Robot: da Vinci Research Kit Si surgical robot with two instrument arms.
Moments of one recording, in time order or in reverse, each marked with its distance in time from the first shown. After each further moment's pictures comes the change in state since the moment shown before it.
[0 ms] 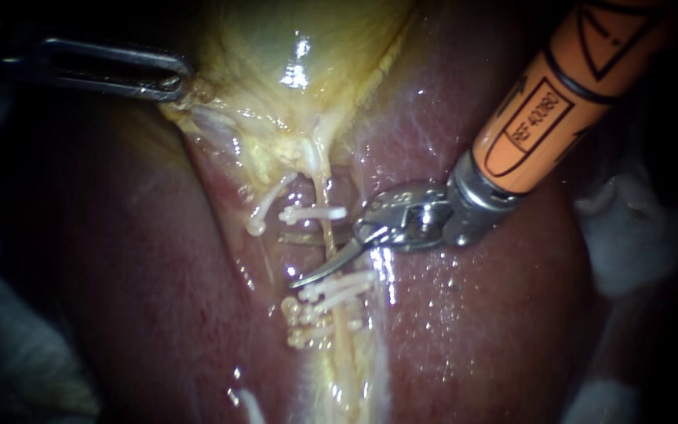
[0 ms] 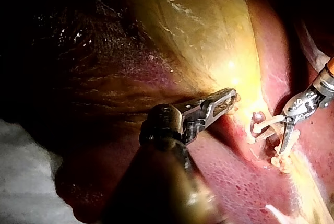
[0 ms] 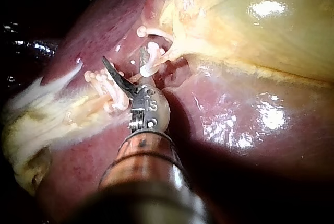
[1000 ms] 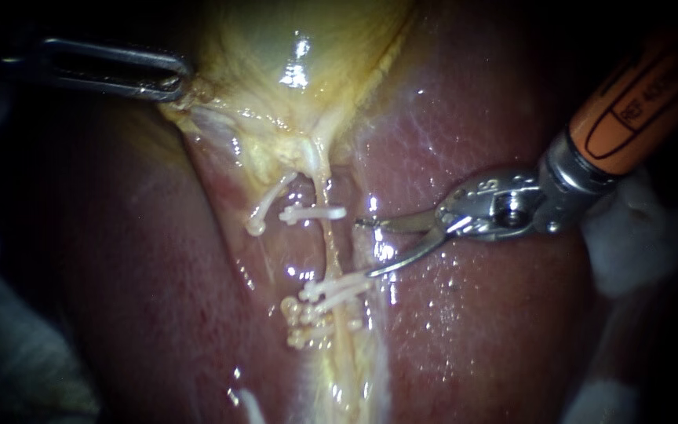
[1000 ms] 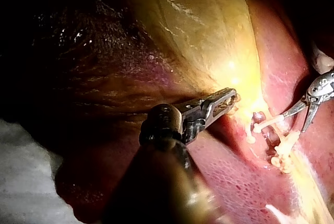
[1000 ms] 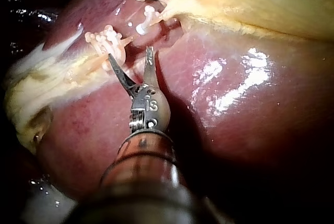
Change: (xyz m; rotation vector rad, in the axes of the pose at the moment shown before) right arm -0.003 -0.002 -0.009 -0.118 -0.075 0.034; left arm 0.000 0.000 0.000 0.000 0.000 0.000
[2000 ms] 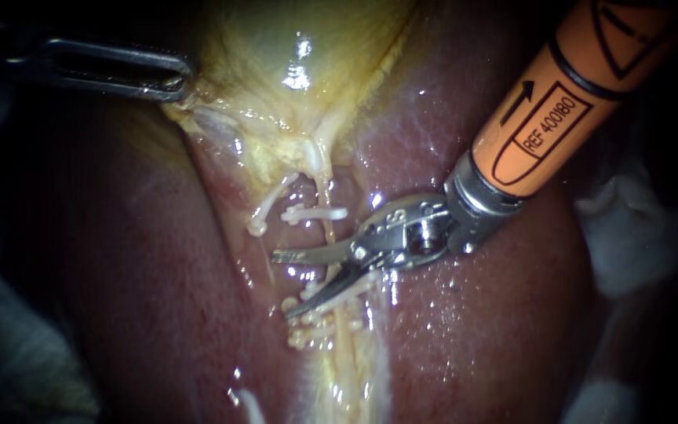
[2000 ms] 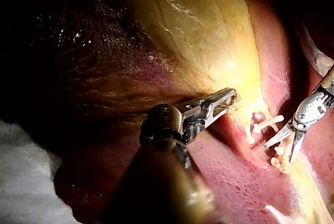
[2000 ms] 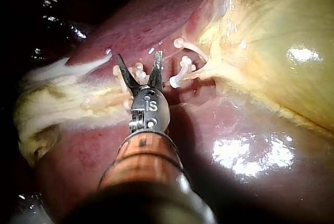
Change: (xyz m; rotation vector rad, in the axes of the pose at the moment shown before) right arm 0.006 -0.003 0.007 0.000 0.008 -0.200; left arm 0.000 0.000 0.000 0.001 0.001 0.000
